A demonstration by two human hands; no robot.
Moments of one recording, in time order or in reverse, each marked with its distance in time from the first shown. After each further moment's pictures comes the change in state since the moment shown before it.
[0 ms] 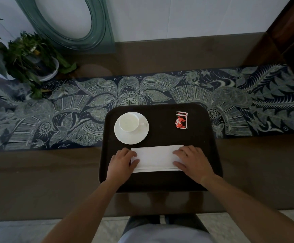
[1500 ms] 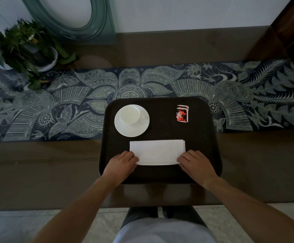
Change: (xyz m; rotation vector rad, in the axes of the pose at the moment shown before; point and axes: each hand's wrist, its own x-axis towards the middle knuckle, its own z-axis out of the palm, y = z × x) left_hand -0.021 -0.020 0.008 0.270 -0.018 0.479; right_hand -0.030 0.005 0.029 -0.141 0.198 -0.195
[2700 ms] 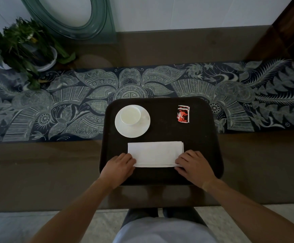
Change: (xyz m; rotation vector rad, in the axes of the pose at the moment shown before) left_hand -0.009 -0.007 -0.002 0.022 -0.009 0.019; right_hand 0.006 -0.010 -0.002 0.041 -0.076 0.059
